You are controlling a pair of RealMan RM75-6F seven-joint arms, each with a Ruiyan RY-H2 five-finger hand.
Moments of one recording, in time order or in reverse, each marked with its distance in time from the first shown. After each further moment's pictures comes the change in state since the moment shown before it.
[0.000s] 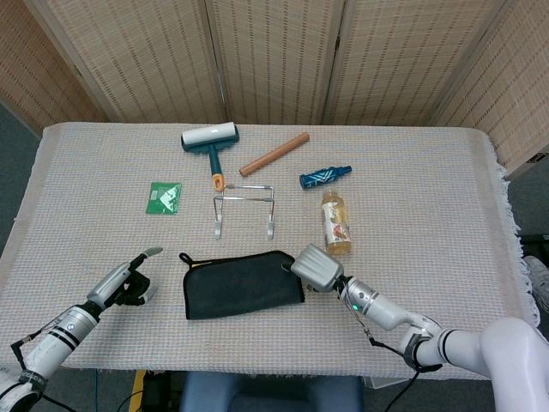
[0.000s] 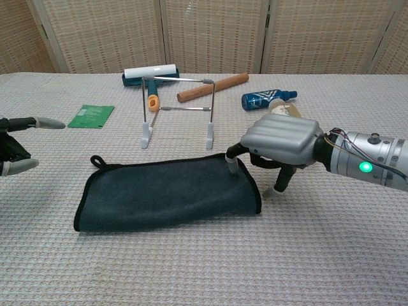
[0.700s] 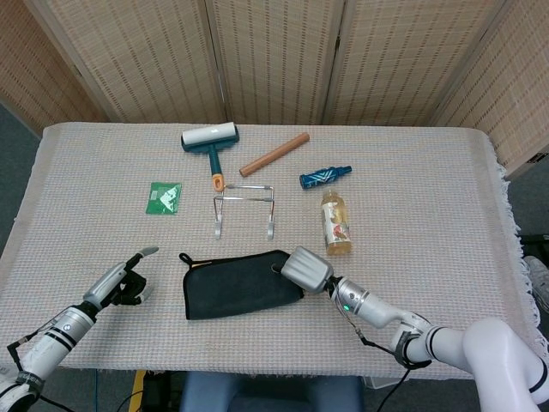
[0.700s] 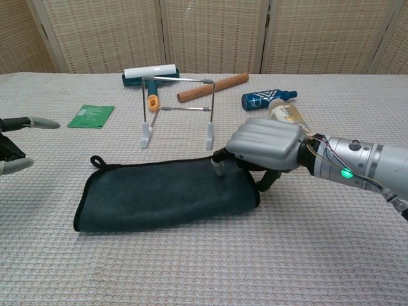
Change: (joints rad) left arm 0.012 0.000 0.001 0.016 0.003 0.008 -0.022; right arm 0.025 -0.078 -0.007 0.110 -0.065 0.042 0.027
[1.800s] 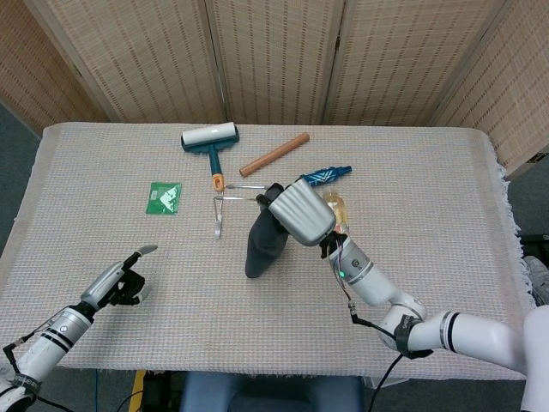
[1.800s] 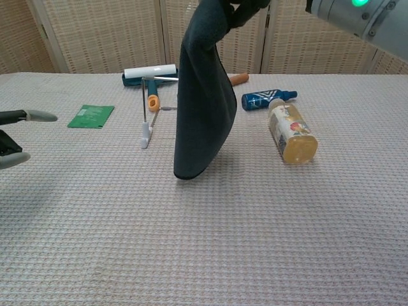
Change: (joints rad) left arm 0.010 0.013 -0.002 -0.009 0.024 0.041 -0.005; right arm 0.053 0.267 0.360 -0.503 0.263 0.122 -0.342
